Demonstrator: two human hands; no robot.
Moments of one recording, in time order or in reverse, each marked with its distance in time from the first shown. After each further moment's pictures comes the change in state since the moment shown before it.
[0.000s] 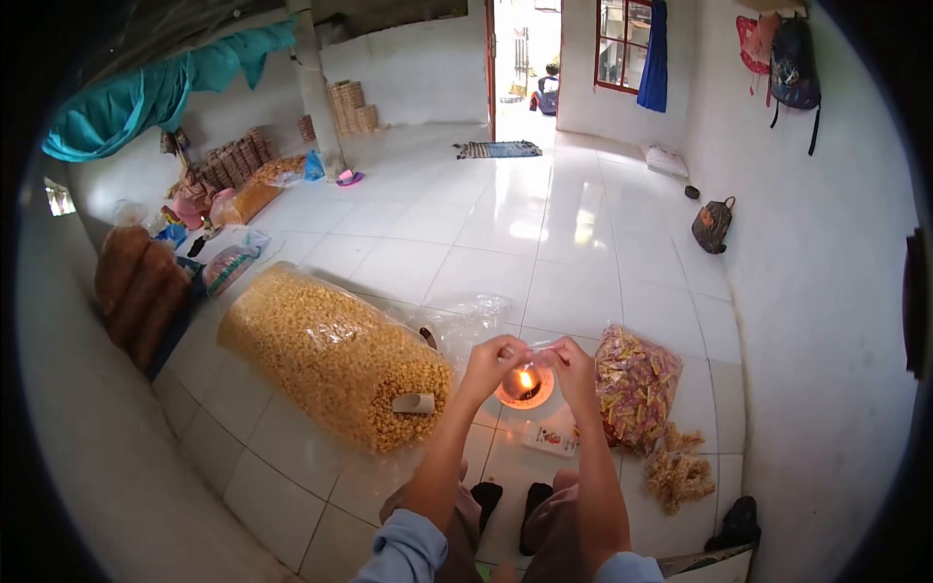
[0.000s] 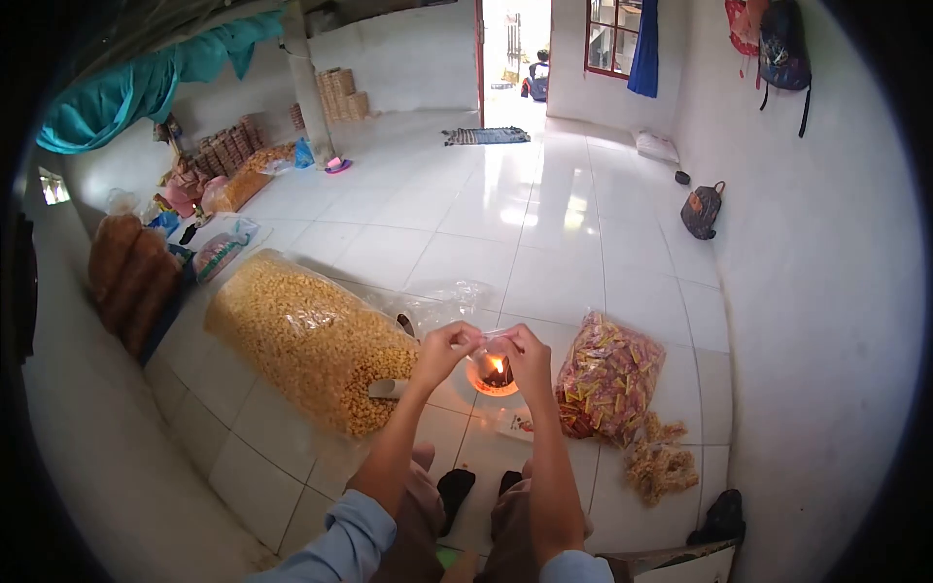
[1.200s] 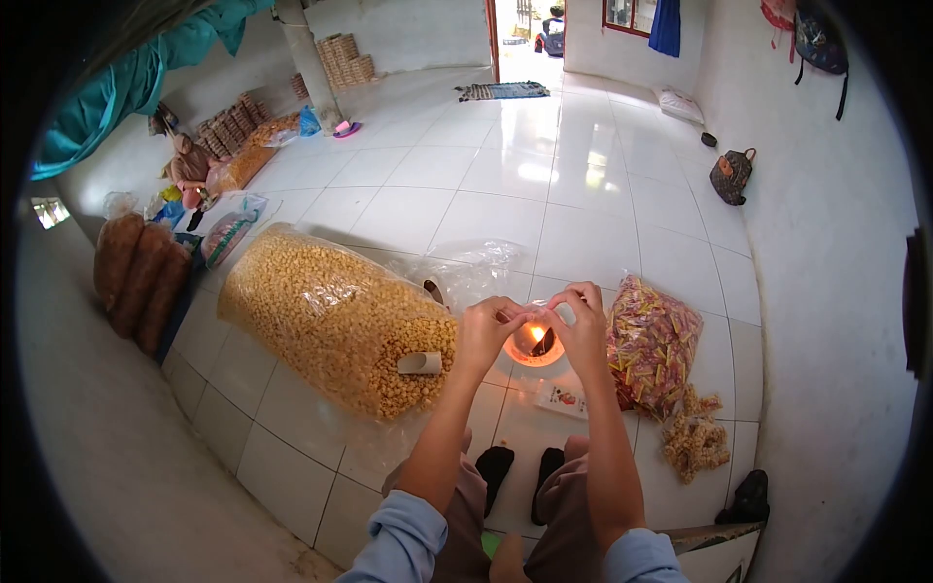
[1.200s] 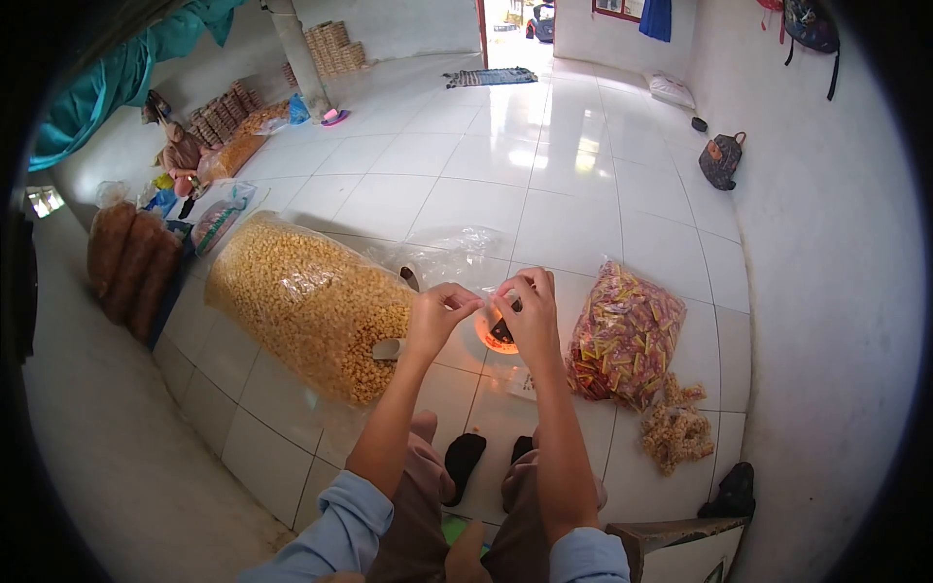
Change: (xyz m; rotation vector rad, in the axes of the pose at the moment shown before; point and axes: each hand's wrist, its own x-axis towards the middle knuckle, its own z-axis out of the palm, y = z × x) left_hand 0.000 -0.014 -0.003 0.226 0.137 -0.105; right_hand 0.014 0.003 0.013 -0.408 0.125 -0.328
